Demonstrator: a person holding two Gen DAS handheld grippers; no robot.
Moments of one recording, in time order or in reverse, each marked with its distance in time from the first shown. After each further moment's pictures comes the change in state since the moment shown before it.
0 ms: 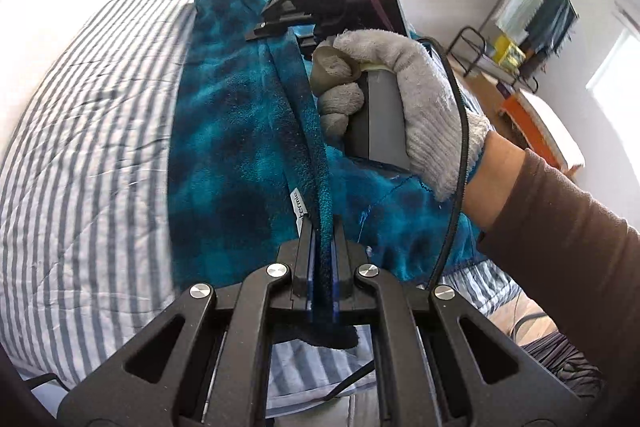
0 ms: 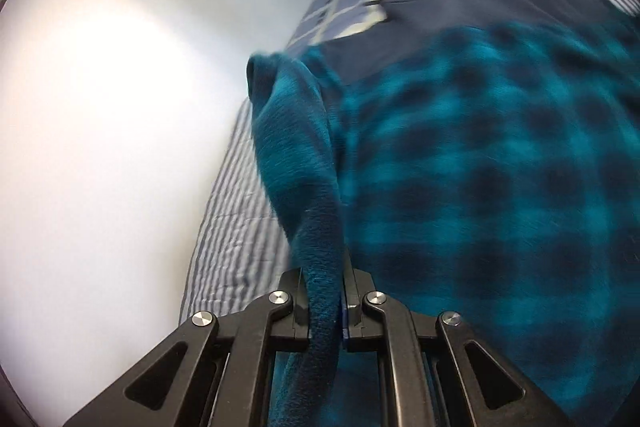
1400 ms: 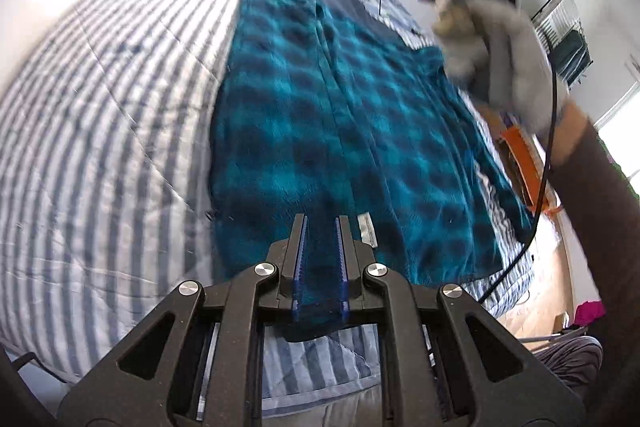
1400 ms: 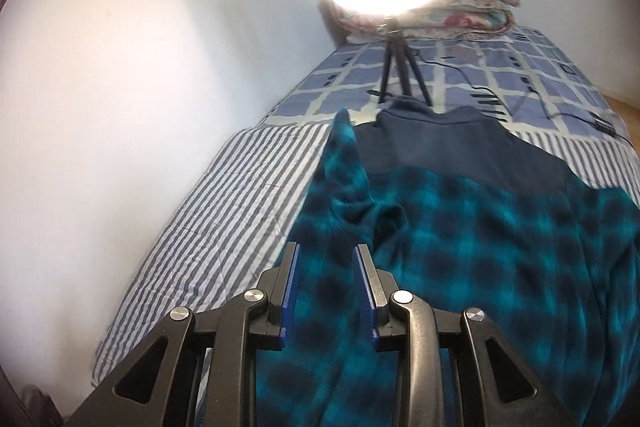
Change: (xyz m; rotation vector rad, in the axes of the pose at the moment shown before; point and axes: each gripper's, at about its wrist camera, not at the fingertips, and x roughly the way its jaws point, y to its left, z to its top) left arm 0.028 0.030 0.003 -0.183 0.029 -0.047; right arm -0.056 0.053 0.079 -0.405 -0.100 -0.191
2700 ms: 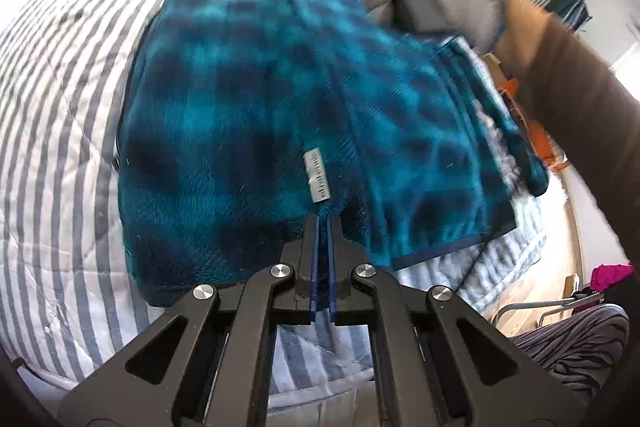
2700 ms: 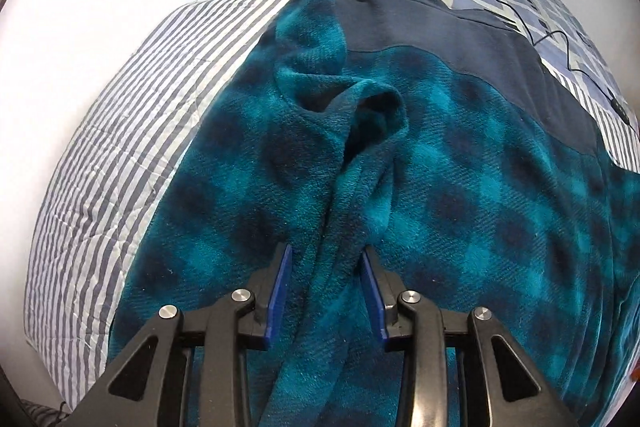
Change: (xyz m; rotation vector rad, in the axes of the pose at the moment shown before) left arm 0.039 -0.046 -0.031 0.084 0.095 -0.014; right arm 0.100 -0.020 -0.050 -0.107 0.350 -0.176
